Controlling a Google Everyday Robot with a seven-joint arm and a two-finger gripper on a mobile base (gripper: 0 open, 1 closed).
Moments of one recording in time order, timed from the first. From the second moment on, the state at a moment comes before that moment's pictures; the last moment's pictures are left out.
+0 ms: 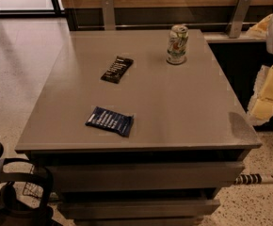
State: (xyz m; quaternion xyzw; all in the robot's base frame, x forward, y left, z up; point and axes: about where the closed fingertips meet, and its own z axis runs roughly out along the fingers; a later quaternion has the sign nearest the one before) arm 0.438 -0.213 0.990 -0.60 0.78 -0.05 0.18
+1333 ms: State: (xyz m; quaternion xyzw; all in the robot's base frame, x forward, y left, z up) arm 0.541 -0.234 0.982 -0.47 0.80 0.03 0.37
